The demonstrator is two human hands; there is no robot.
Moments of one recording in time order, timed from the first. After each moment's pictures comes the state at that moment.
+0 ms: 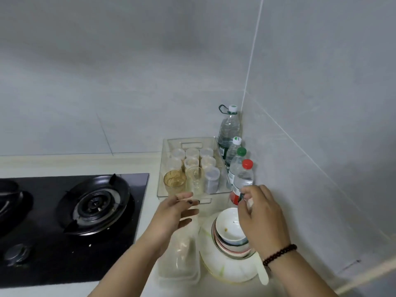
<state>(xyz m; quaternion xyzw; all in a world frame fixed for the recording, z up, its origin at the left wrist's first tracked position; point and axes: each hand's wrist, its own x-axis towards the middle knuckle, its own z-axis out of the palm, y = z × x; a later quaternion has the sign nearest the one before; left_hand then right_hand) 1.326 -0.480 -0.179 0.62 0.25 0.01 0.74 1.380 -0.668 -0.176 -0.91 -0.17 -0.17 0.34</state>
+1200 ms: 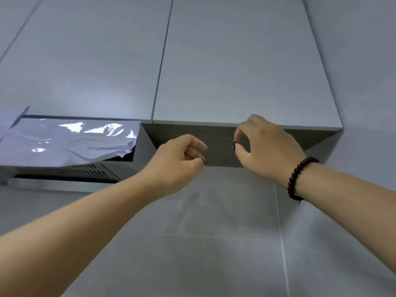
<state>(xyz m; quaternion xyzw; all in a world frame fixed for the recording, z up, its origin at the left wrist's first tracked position) 1.359 -0.374 0.319 0.80 -0.15 0.52 0.28 1.424 -0.558 0.348 -0.70 -0.35 -0.61 0.12</state>
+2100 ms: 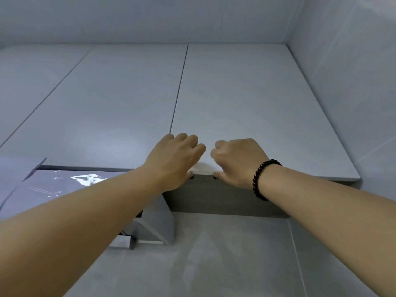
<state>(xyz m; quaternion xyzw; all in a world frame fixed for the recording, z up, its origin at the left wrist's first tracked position) 1.349 -0.338 0.427 0.65 -0.01 0.63 -0.43 1.415 -0.505 0.437 -0.62 -0.30 -0.70 -0.17</state>
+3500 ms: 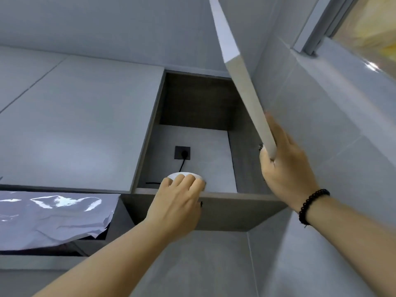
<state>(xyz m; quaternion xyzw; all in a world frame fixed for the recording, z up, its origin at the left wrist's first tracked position) 1.390 -0.397 0.384 0.59 -0.12 0.75 -0.27 1.388 -0.633 0.413 -0.45 -0.35 -0.79 0.24</state>
